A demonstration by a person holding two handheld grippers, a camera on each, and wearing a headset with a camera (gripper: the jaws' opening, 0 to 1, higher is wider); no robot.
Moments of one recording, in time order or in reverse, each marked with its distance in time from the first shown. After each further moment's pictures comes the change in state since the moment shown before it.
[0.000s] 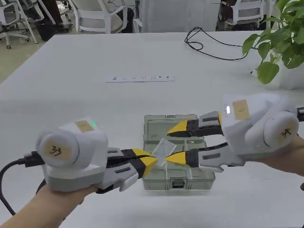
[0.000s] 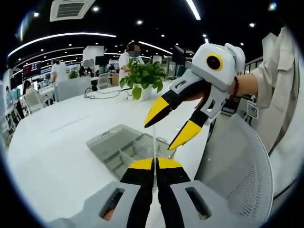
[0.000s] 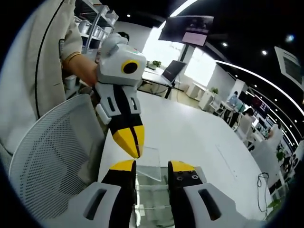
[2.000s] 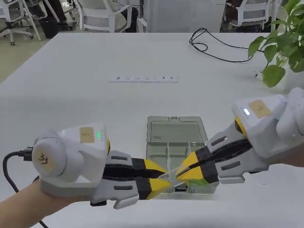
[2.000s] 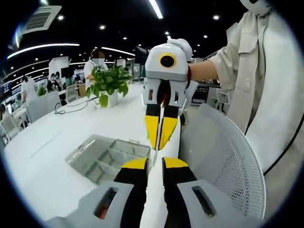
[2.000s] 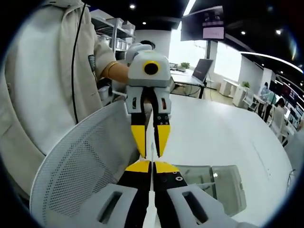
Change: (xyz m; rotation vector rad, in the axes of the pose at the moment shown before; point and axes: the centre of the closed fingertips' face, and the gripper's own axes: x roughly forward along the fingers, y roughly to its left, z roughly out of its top) left arm -0.007 -0.036 -0.002 0.158 -0.021 -0.262; right arm -0.010 0.045 -0.002 0.091 -0.042 0.329
